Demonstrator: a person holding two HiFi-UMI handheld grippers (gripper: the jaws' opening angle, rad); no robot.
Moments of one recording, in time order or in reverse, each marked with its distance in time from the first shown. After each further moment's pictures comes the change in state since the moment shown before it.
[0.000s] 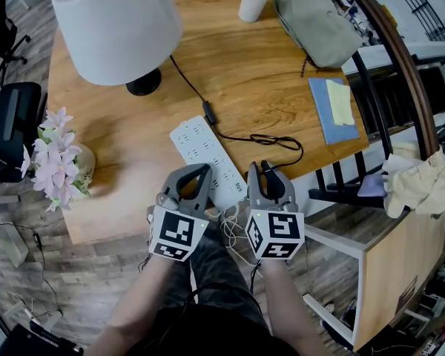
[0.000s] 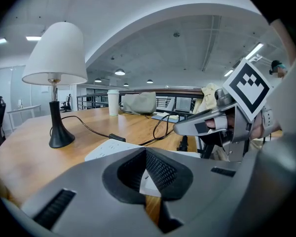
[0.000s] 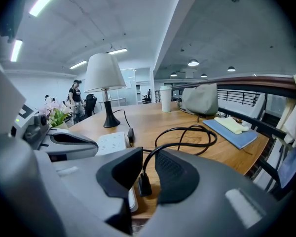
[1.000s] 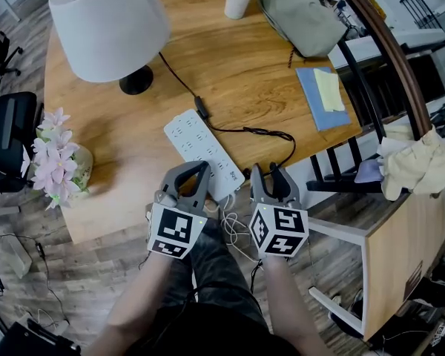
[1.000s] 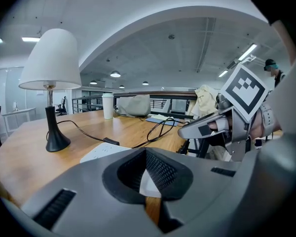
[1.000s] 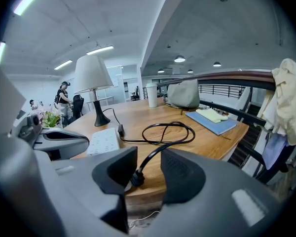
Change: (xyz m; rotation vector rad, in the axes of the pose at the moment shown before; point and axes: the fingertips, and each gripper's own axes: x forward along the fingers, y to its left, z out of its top) left arm -0.012 -0.016 0.006 0.030 -0.022 -0.043; right arm -0.033 -0.023 -0.019 0.097 0.045 -0.126
